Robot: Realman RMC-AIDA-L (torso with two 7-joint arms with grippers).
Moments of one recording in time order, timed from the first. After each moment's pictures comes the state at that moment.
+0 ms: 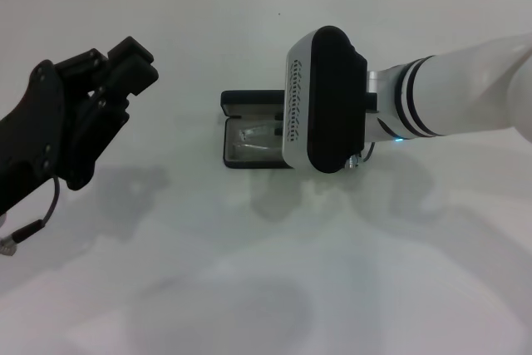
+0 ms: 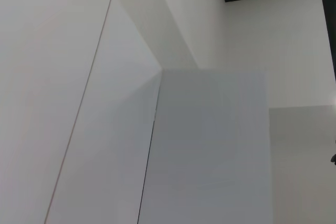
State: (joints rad) left arm -0.29 -2.02 1.20 0.37 0.93 2.01 -0.97; right arm 0.69 2.03 -2.07 -1.28 -2.52 -0.77 2.25
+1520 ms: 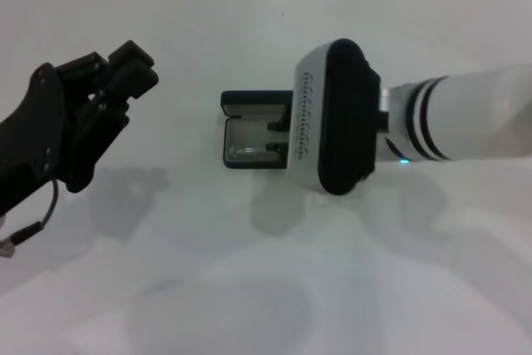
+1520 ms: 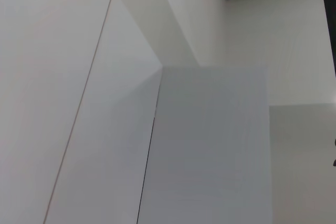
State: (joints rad) left arm -0.29 -2.02 1.20 0.37 0.94 2.01 -0.97; right arm 0.57 2.03 -2.09 -1.41 -2.51 -0.77 2.25
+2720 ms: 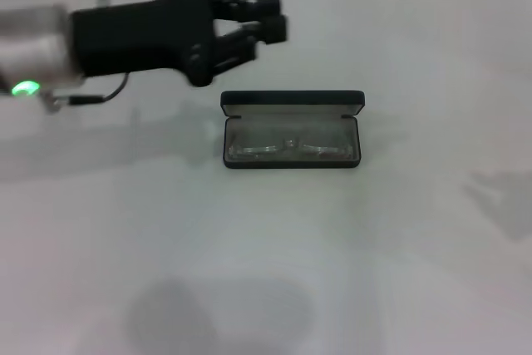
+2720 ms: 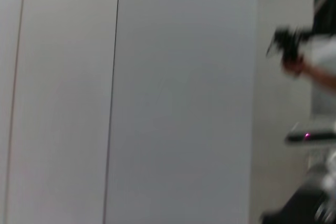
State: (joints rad) left arm -0.55 -1.95 1.19 0.71 1.32 1.60 -1.34; right arm 0.03 2.01 -0.89 -1.38 -1.65 -1.67 1.71
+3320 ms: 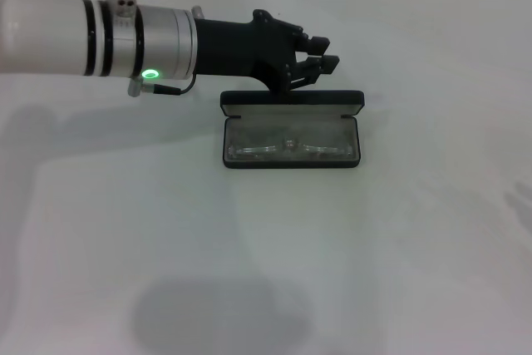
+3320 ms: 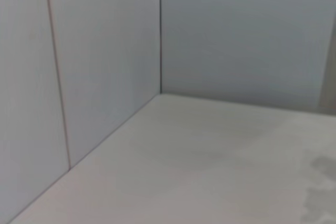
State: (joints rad) left arm -0.75 -2.06 1.16 0.63 1.71 1.23 -1.40; right arm 0.03 2.01 -0.72 -1.10 -1.65 -1.71 1.60
